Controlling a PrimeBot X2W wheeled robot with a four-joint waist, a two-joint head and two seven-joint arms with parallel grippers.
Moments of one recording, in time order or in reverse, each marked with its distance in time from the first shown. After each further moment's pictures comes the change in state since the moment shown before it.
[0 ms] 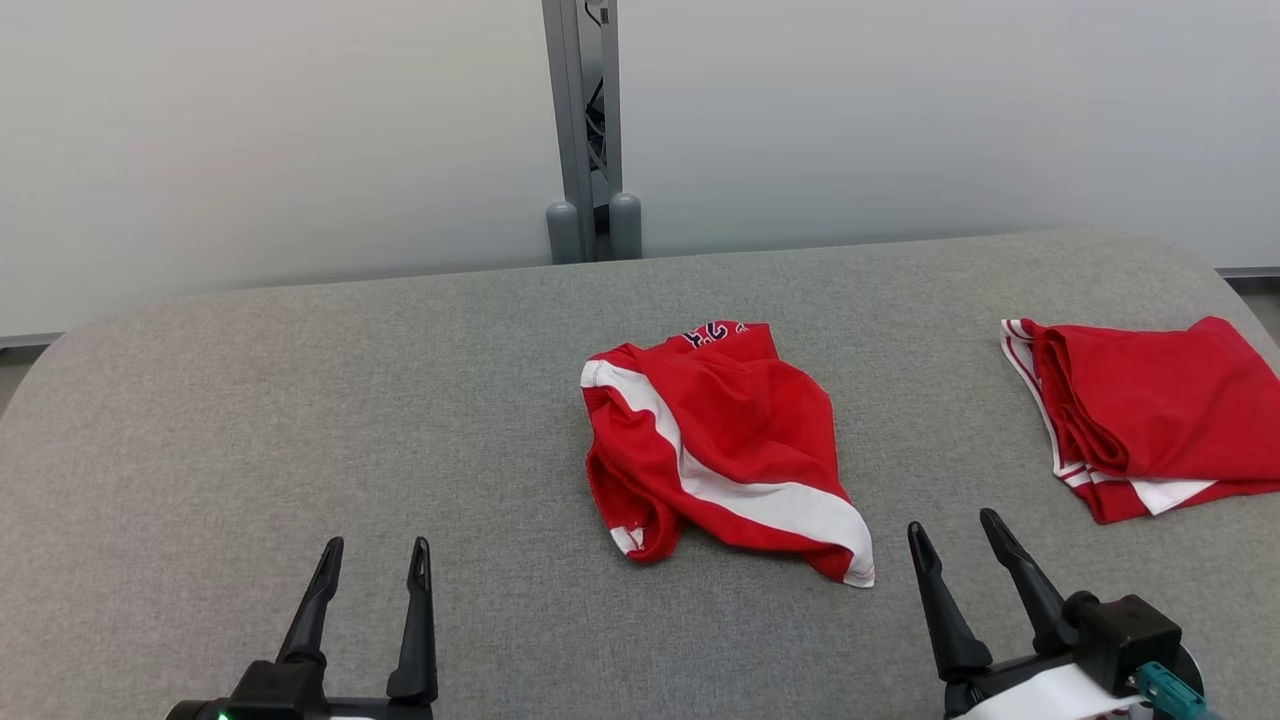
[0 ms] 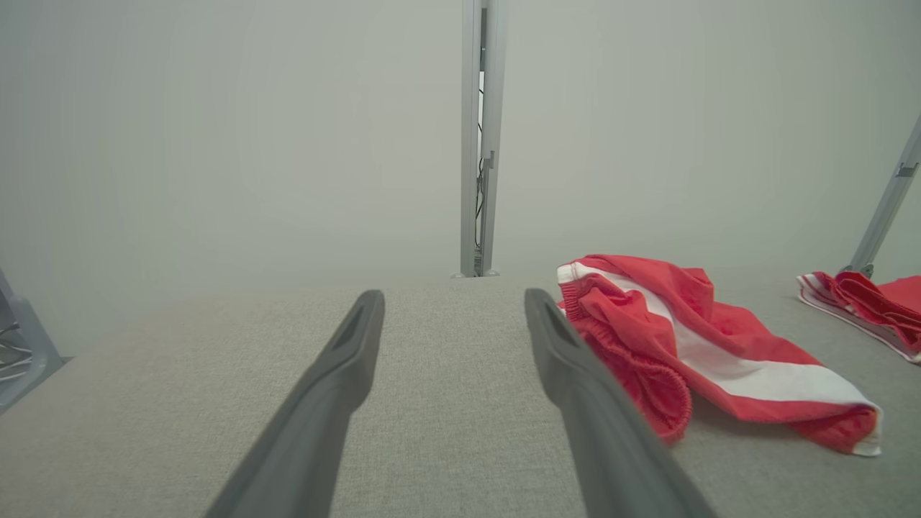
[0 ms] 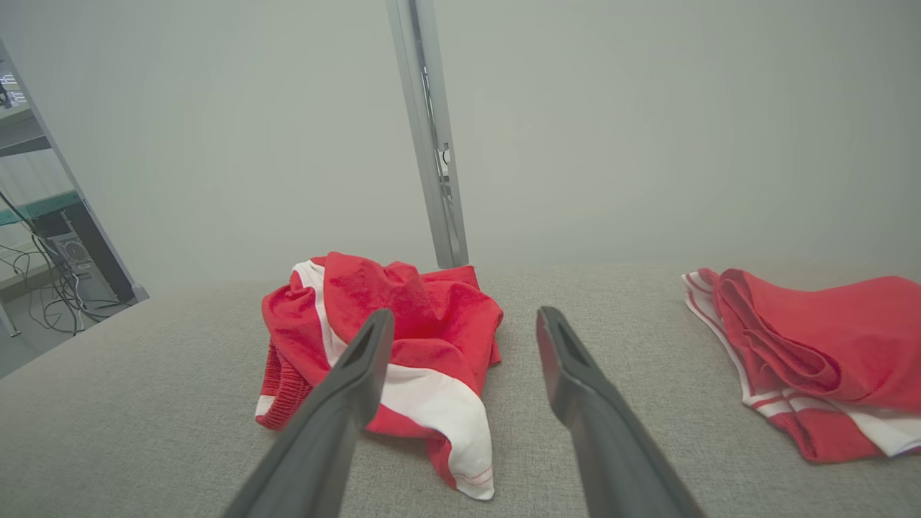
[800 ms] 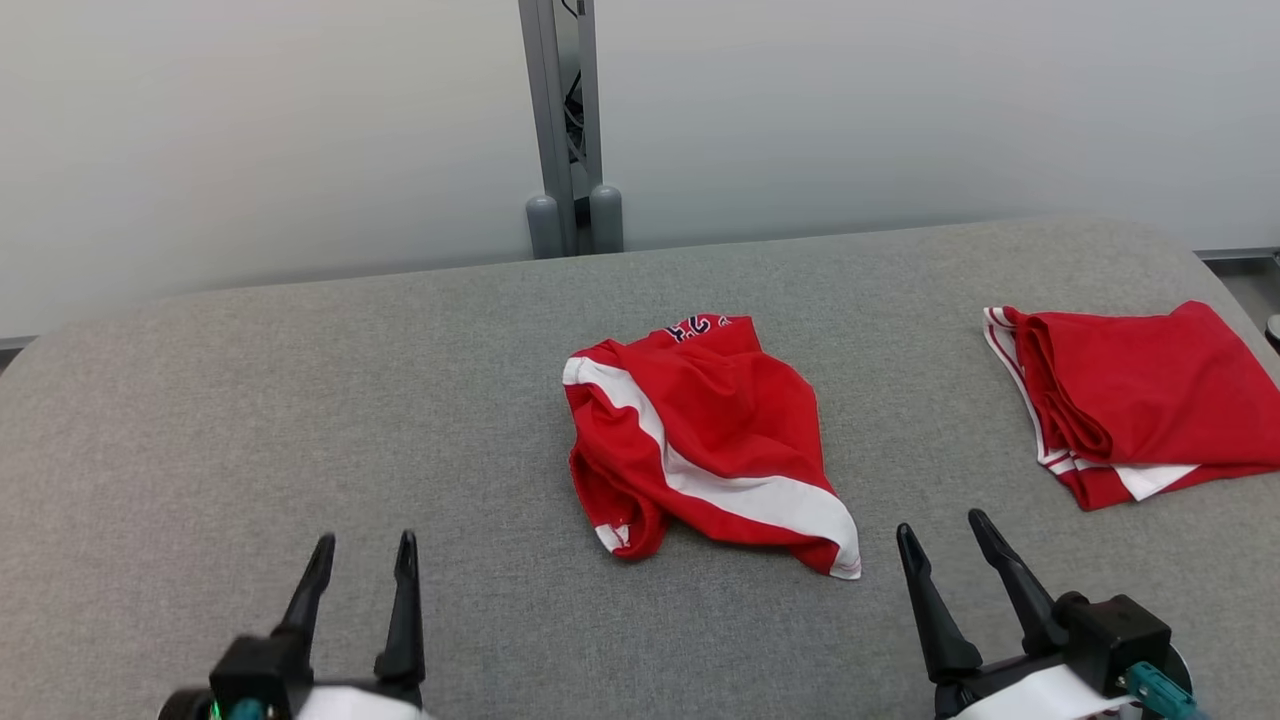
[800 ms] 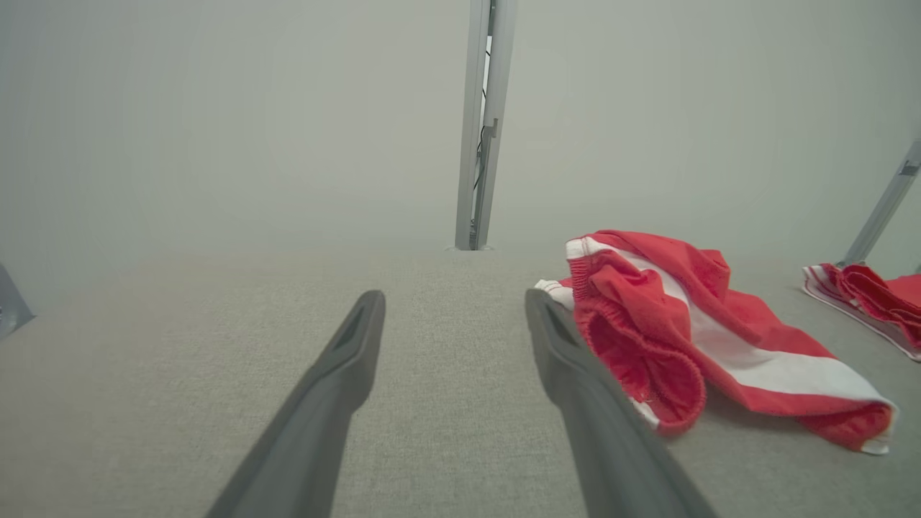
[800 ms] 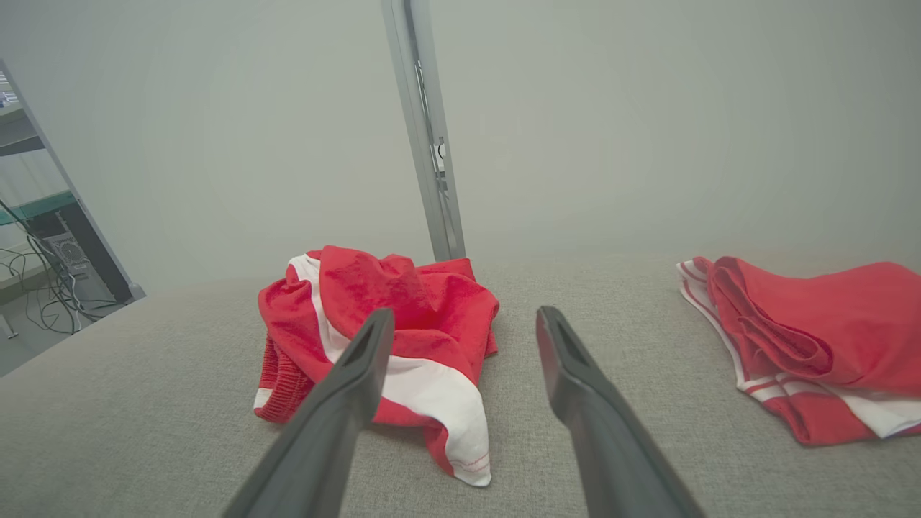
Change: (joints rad) left arm -0.047 -0.006 0.032 0.110 -0.057 -0.040 0.000; right arm 0.001 0.000 0.014 -0.004 0.008 0.000 0.000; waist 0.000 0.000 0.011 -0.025
